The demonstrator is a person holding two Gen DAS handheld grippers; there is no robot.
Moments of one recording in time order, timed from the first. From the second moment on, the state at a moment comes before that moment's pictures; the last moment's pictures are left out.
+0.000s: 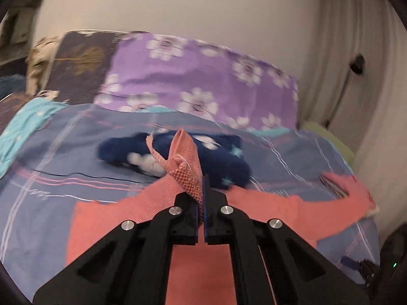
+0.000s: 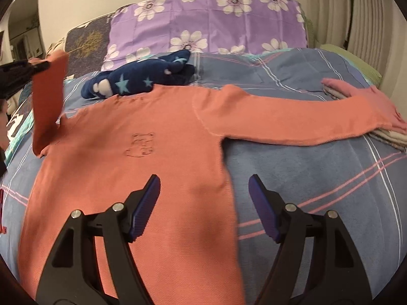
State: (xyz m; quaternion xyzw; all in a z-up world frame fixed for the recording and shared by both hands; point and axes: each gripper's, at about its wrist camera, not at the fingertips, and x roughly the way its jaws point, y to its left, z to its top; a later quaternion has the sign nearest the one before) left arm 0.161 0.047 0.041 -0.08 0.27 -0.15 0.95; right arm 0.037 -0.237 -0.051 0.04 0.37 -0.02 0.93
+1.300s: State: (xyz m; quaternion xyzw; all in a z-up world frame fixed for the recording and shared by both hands) left arm 0.141 0.142 -0.082 -0.04 0.42 0.06 0.91; right arm 0.172 -0.175 -0.009 0.04 0.35 0.08 0.93
